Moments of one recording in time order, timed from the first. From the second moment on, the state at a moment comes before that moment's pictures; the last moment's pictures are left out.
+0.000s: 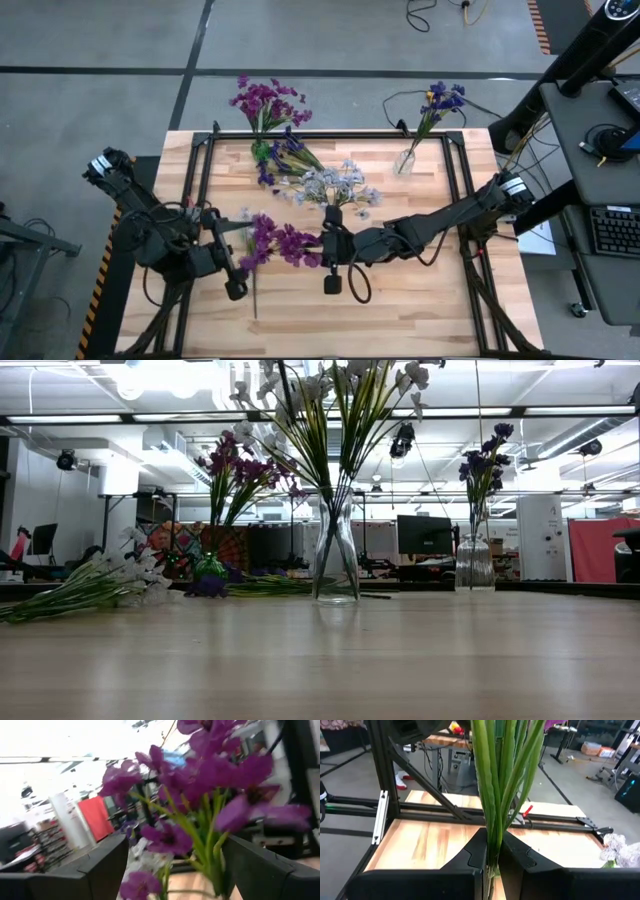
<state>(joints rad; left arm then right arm) -0.85 1.18 0.85 0.78 -1.15 0.73 0.36 1.73 1.46 0.03 0.39 -0.03</state>
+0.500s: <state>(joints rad) -1.00 1.18 0.85 0.65 -1.39 0.69 0.37 1.72 1.57 -0.06 0.39 -0.07</state>
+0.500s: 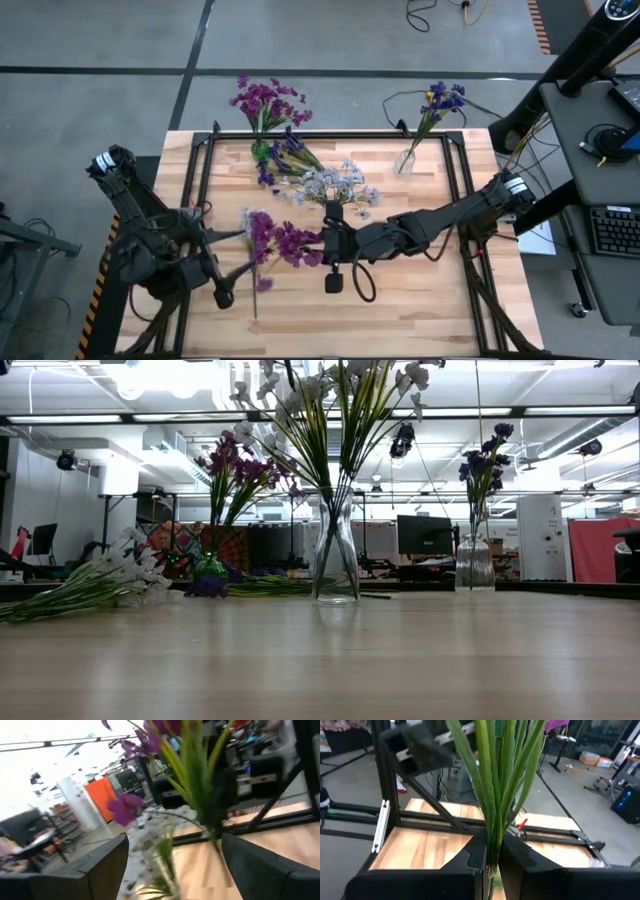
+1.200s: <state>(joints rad) -0.79 1.26 0.76 0.80 -0.85 0.45 0.36 1.82 1.58 0.24 0.21 -0.21</state>
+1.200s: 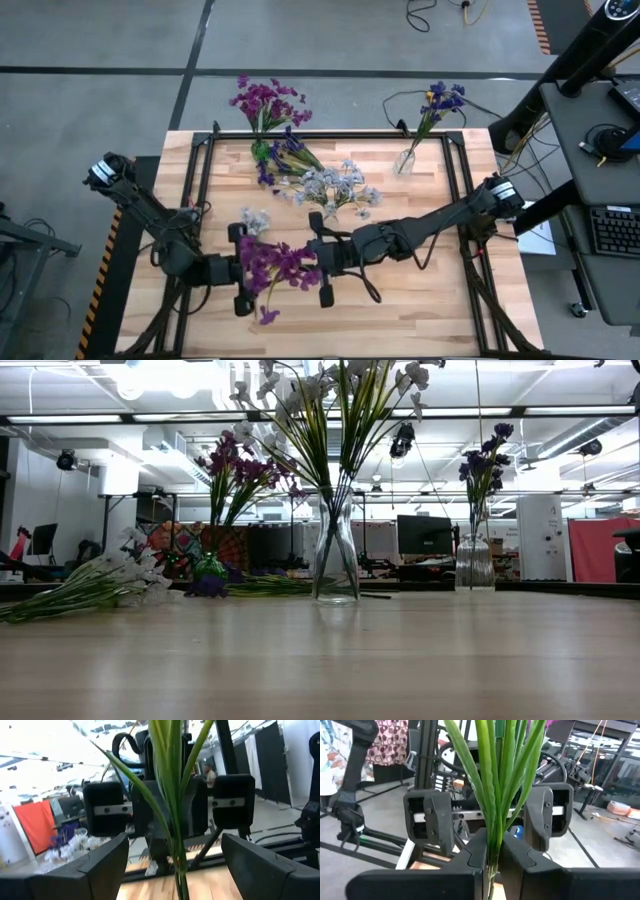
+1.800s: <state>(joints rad) -0.69 1.26 0.80 0.86 -0.66 0.55 0.35 1.82 1.58 0.20 0.21 -0.24</state>
